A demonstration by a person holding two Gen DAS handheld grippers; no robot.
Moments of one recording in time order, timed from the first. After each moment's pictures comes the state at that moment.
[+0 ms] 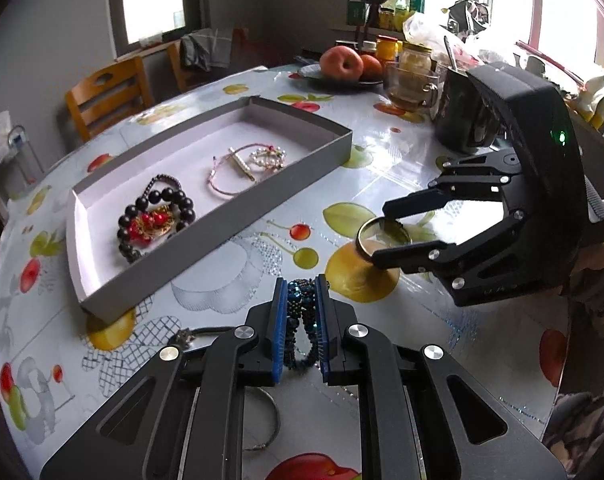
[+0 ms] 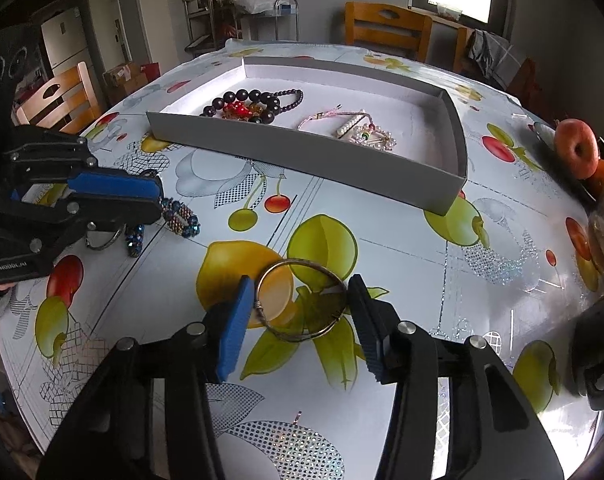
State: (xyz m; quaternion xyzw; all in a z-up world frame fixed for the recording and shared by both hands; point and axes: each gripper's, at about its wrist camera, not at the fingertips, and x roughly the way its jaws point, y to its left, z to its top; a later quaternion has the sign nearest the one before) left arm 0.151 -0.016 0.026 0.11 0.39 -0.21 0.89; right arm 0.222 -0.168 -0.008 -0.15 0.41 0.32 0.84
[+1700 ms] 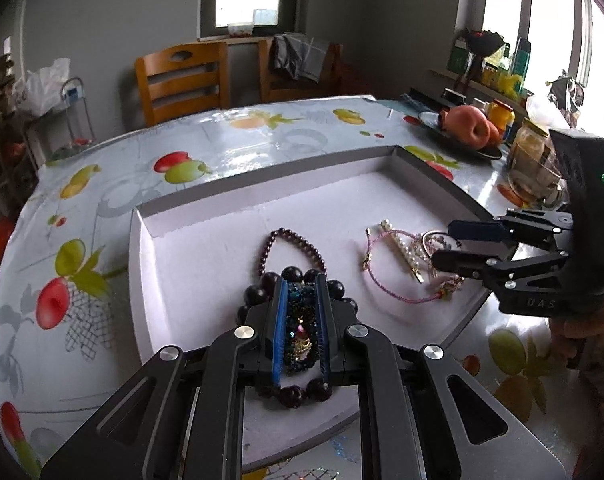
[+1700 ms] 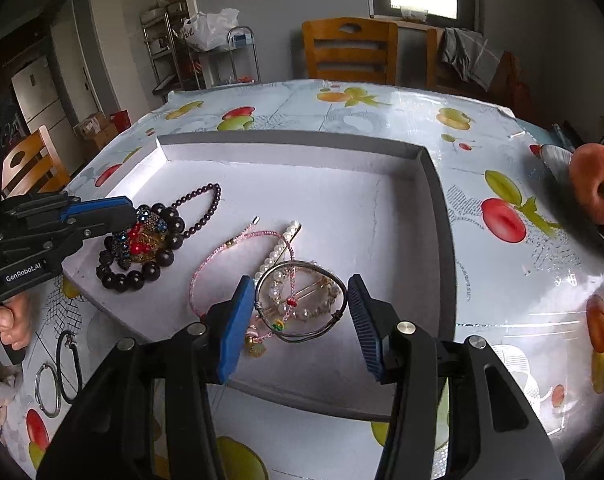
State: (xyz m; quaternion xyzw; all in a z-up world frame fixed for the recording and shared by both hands) left arm 0.278 0.059 0.021 0.01 0.37 -0.10 0.92; right arm 0.352 -0.136 0.002 -0.08 0.39 0.29 0.87
